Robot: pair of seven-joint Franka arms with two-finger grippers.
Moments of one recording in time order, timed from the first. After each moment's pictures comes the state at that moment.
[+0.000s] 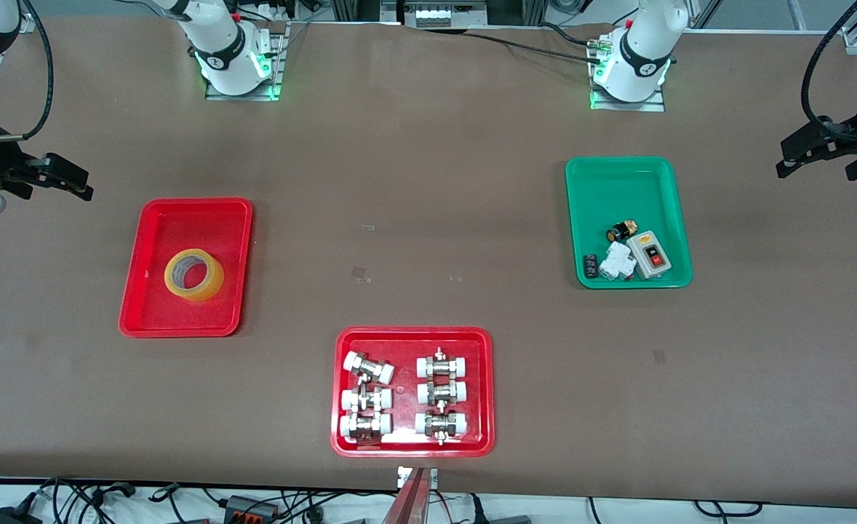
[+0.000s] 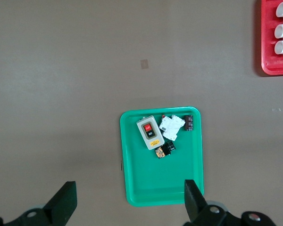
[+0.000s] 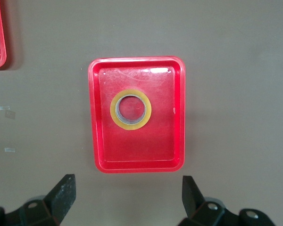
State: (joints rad) left arm 0.07 -0.01 -0.05 -1.54 -0.01 1.54 0.04; right arm 0.04 0.01 -0.08 -1.70 -0.01 1.69 -0.03
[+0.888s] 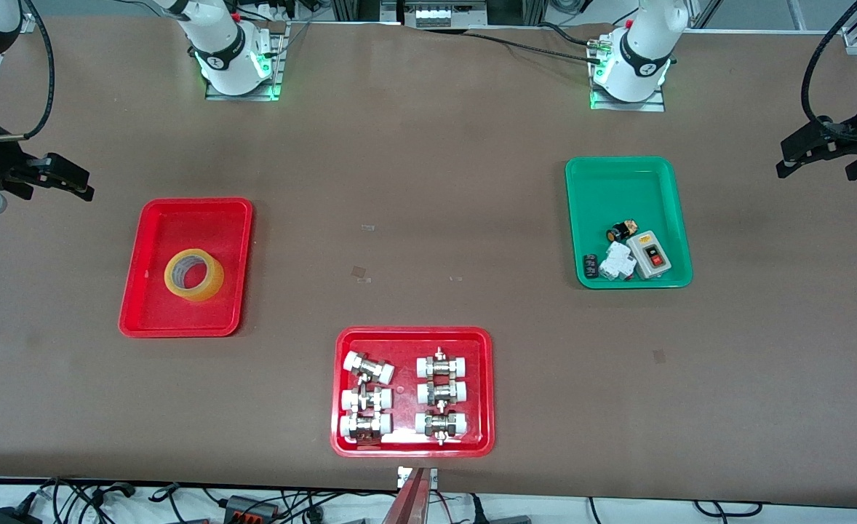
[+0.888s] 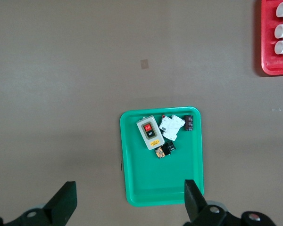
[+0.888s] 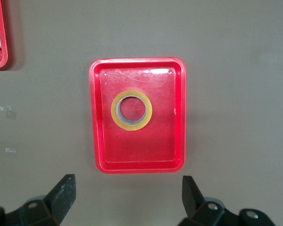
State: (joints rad) left arm 0.07 -0.01 -0.05 -1.54 -0.01 1.54 0.04; right arm -0.01 0.01 -0.02 -1.70 -0.01 1.69 -0.03
